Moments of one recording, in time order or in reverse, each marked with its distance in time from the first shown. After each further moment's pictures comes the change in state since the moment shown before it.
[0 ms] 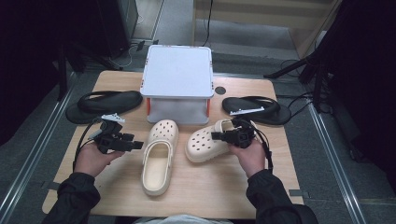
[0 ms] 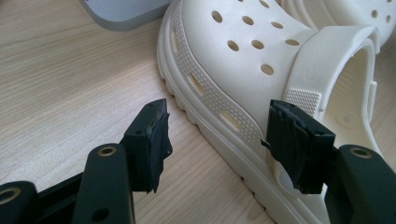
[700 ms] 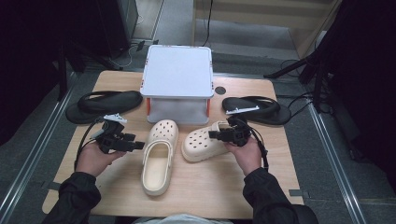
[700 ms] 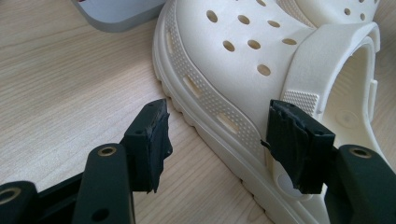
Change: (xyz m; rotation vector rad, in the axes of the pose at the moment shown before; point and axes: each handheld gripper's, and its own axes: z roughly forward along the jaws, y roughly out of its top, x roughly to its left) left arm -0.003 0.002 0.004 0.008 0.002 0.012; right arm -0.003 0.004 0.011 -0.002 -0.058 -0.026
